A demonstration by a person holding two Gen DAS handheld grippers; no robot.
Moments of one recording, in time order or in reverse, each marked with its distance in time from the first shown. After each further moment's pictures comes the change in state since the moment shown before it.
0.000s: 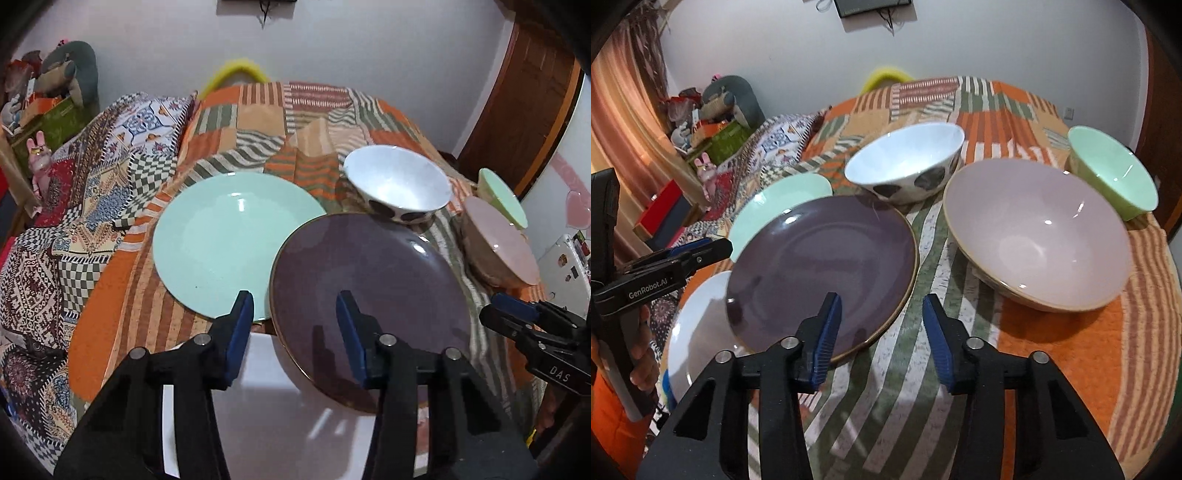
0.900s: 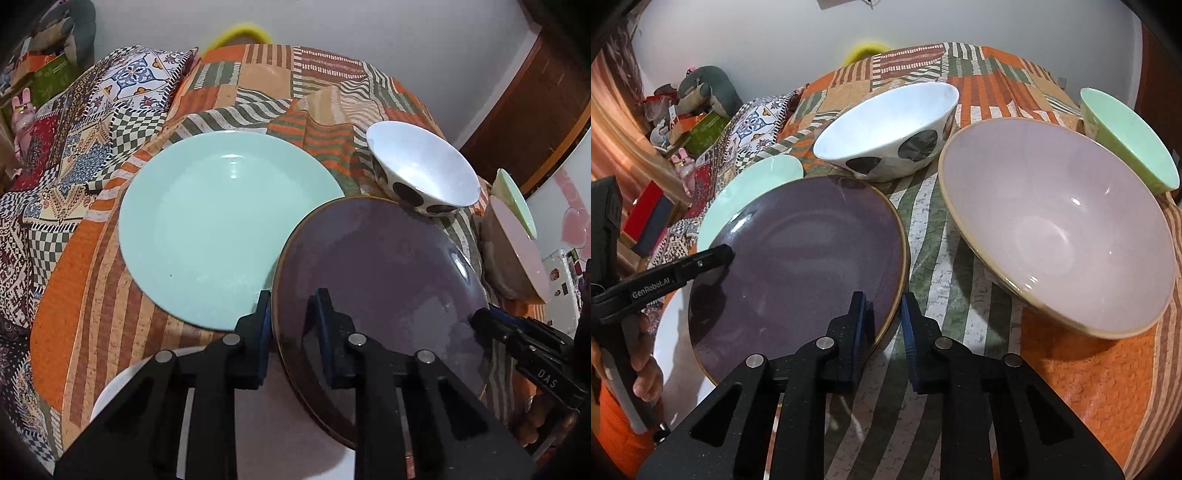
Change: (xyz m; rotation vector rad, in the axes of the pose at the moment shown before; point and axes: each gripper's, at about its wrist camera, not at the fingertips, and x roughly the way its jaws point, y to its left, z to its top) left arm 0.045 0.016 0.006 -0.089 0.116 -0.071; right arm 0.030 -0.011 0.008 0.071 0.095 -0.015
